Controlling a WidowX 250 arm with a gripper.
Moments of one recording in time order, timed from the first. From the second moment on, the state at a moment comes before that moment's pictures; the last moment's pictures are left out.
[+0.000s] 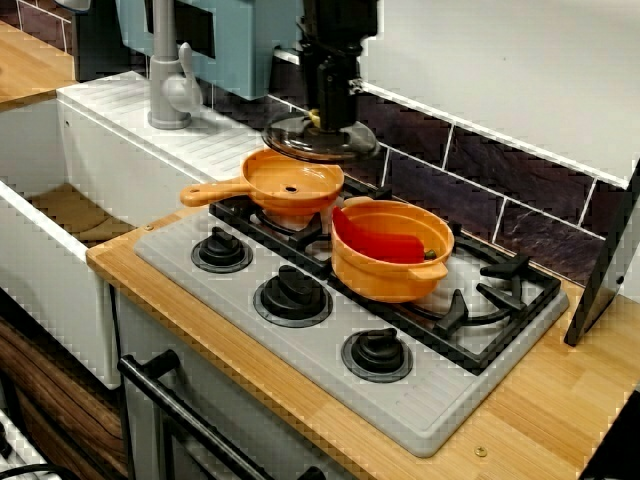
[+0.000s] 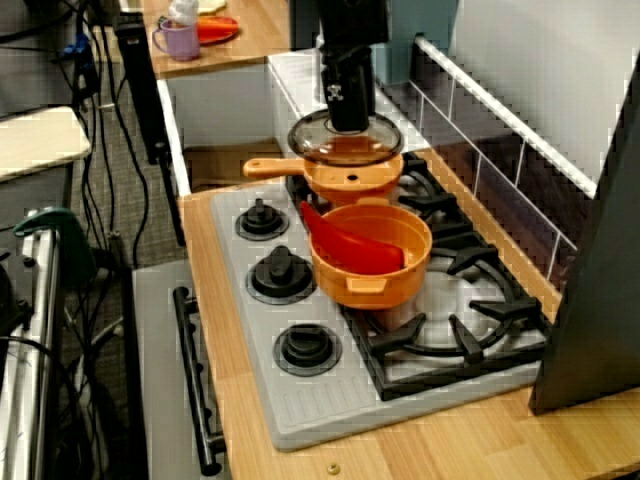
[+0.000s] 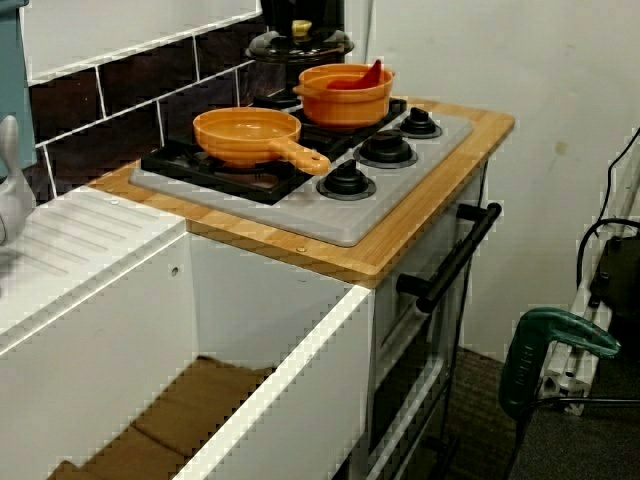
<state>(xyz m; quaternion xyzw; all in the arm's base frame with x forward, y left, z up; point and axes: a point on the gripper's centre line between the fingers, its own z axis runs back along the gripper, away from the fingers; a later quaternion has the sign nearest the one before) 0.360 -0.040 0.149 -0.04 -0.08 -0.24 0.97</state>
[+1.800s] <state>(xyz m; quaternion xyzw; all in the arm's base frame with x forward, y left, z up) 0.336 -0.105 0.112 -0.01 -0.03 -0.29 0.96</state>
